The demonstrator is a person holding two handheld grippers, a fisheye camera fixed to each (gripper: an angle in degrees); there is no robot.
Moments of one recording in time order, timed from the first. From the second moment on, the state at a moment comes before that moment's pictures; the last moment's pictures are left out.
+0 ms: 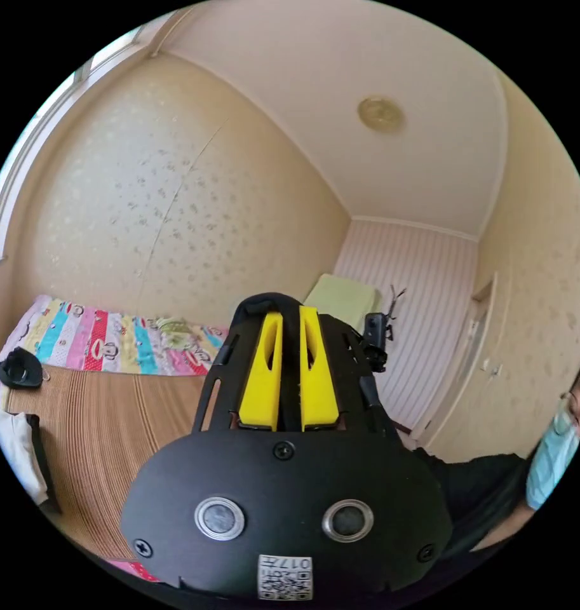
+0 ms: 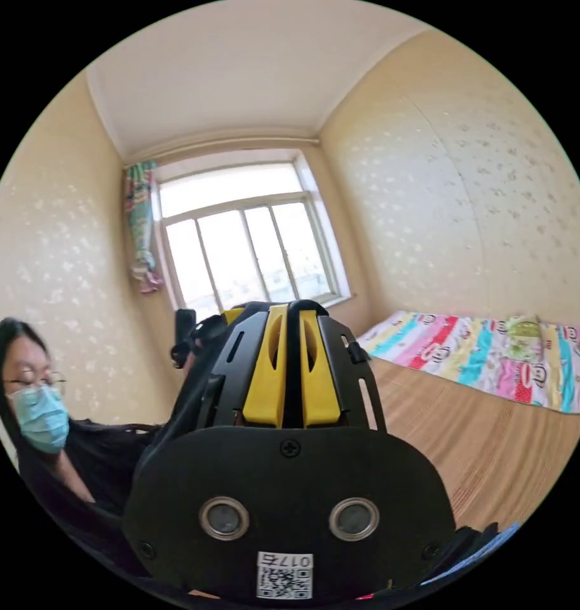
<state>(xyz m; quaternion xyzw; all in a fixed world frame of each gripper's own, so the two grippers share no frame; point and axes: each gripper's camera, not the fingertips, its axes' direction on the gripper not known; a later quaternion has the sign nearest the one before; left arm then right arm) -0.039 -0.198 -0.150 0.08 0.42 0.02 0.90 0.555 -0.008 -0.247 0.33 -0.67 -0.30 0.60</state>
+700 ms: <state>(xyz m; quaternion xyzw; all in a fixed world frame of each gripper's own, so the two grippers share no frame) -0.021 0.303 0.021 -0.29 0.37 -0.02 0.88 0.447 0.275 0.246 0.01 -0.60 -0.29 0.75</state>
